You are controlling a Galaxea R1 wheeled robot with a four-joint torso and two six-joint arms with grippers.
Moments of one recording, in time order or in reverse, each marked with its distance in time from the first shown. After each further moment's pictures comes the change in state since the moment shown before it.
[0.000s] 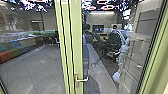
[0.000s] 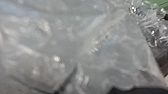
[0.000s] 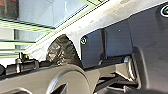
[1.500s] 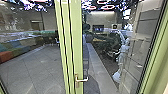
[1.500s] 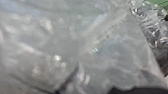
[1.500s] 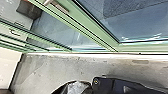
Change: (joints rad) left arm 0.000 0.010 0.000 0.000 -0.002 -0.001; right arm 0.910 -0.506 0.678 0.120 -0.548 0.229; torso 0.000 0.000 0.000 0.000
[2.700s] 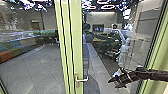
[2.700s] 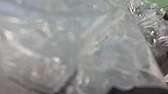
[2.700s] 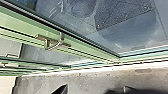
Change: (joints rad) left arm 0.028 -0.157 0.184 -0.025 -0.035 -0.001; right arm 0.321 0.361 -0.295 0.009 -0.173 0.441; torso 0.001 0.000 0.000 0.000
